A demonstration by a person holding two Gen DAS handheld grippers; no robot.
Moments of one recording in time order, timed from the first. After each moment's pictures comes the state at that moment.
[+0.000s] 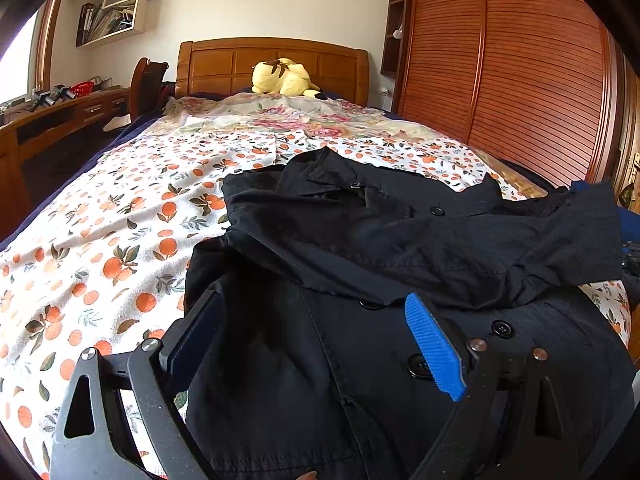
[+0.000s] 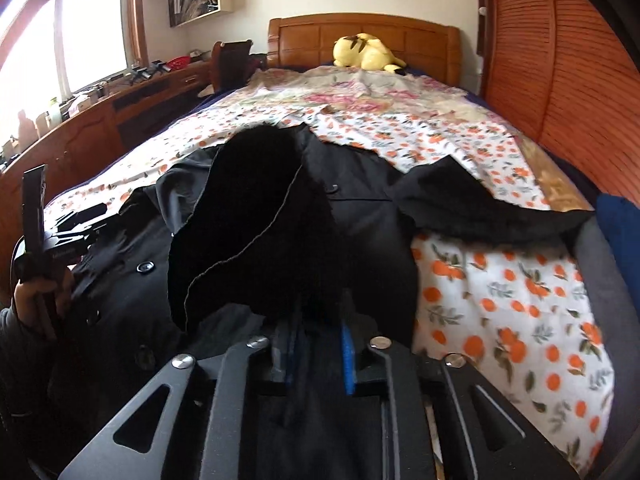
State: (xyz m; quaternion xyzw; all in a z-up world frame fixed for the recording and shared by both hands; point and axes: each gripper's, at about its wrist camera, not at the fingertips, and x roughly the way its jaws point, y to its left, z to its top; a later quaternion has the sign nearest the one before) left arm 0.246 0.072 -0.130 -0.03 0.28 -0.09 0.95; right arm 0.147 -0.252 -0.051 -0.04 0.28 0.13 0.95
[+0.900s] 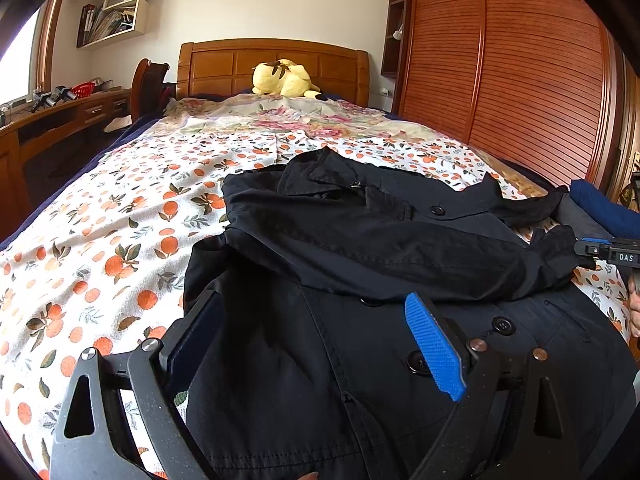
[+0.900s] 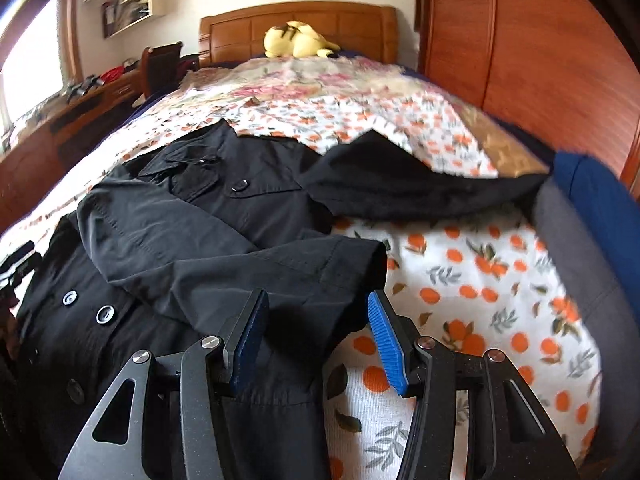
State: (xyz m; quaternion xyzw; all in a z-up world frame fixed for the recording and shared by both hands) left arm 0.243 0.070 -0.130 -0.03 0.28 -0.09 0.95; right arm 0.187 -0.278 -0.064 0.02 0.33 0.05 0.94
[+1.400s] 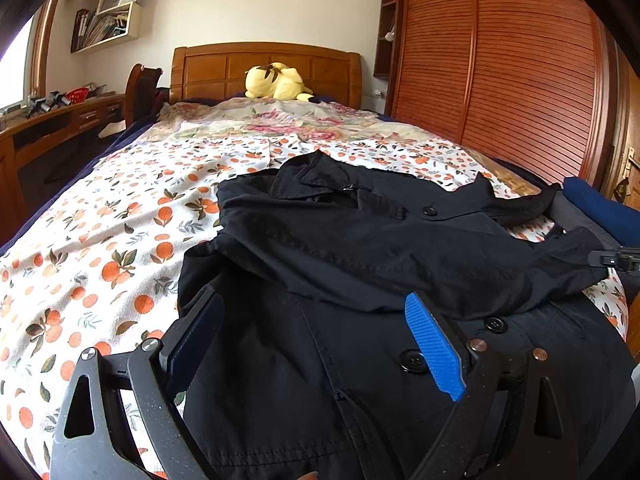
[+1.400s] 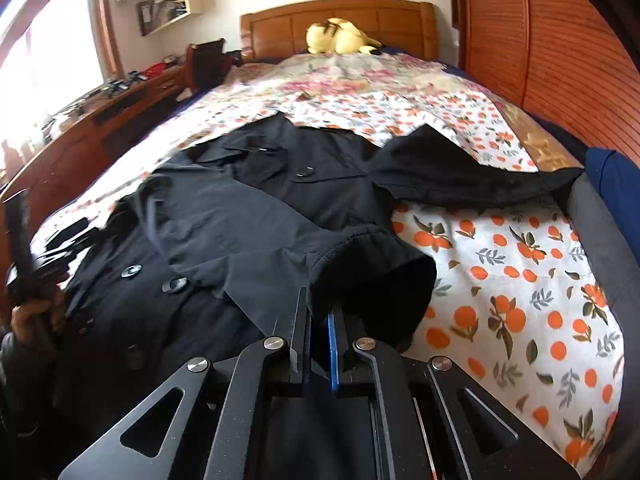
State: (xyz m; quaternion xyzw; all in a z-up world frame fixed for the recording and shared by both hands) left arm 0.239 0.065 -0.128 -0.03 0.28 -0.11 0.95; right arm 0.137 -0.257 -0.047 0.01 0.32 0.12 0.94
